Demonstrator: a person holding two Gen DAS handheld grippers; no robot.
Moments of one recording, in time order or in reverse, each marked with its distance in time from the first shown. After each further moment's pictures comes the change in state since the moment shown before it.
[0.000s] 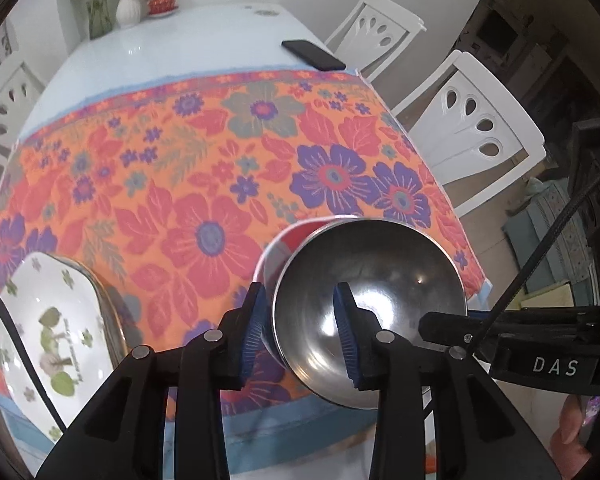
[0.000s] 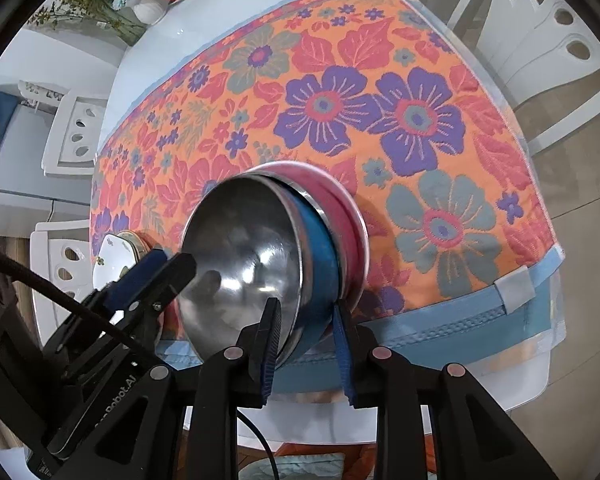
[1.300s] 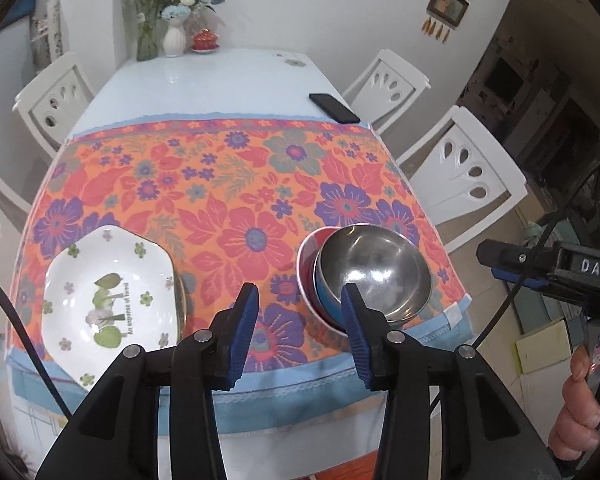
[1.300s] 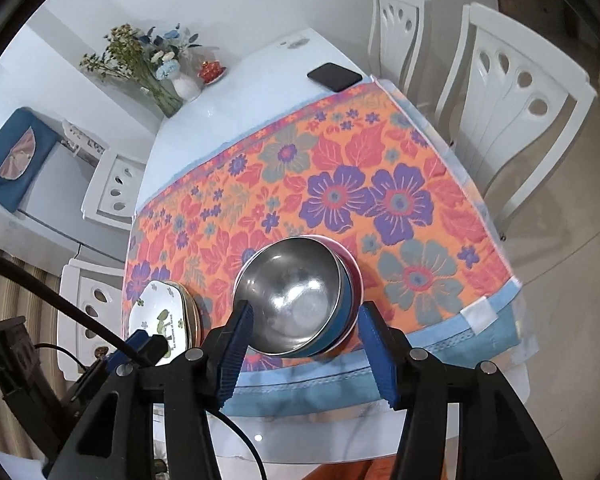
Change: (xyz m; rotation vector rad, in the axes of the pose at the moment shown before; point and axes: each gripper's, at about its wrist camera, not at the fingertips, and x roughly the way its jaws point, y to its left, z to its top) left arm -0.094 0.027 -0.045 -0.101 -0.181 0.016; right arm -0.095 0.012 -0.046 -0.031 -0.334 0.042
